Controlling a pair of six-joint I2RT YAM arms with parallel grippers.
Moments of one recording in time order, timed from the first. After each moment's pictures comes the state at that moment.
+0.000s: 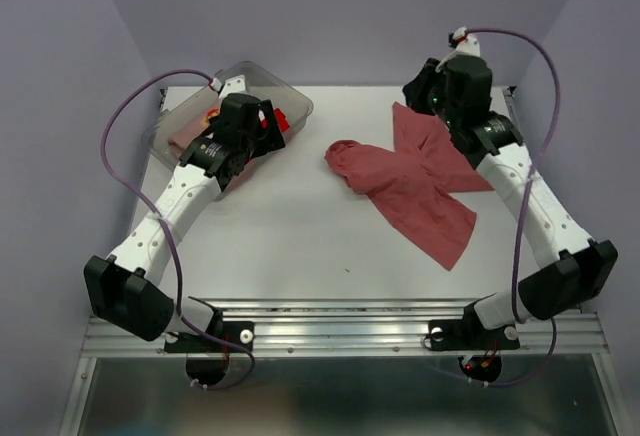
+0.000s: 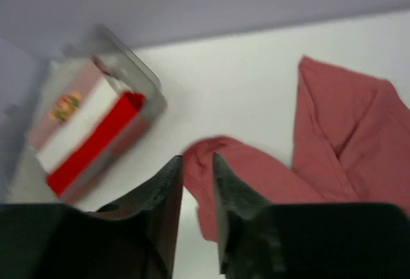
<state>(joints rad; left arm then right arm) -0.44 1.36 1.35 -0.60 -0.31 -0.54 0.35 1.42 1.58 -0.33 0.09 0.43</state>
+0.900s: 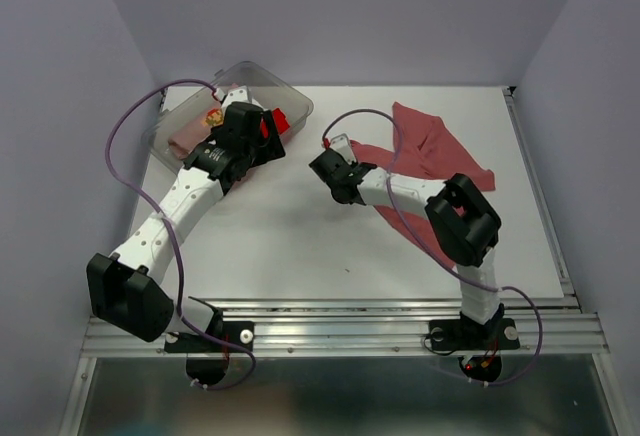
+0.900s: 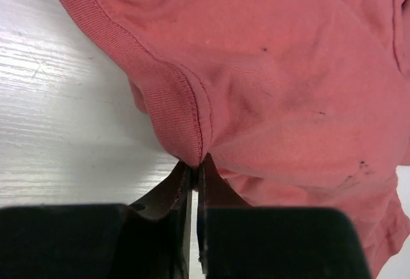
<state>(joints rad) -0.44 1.35 1.28 -0.60 -0.31 -0.55 0.80 2.02 1.44 -0.47 0.73 0.27</state>
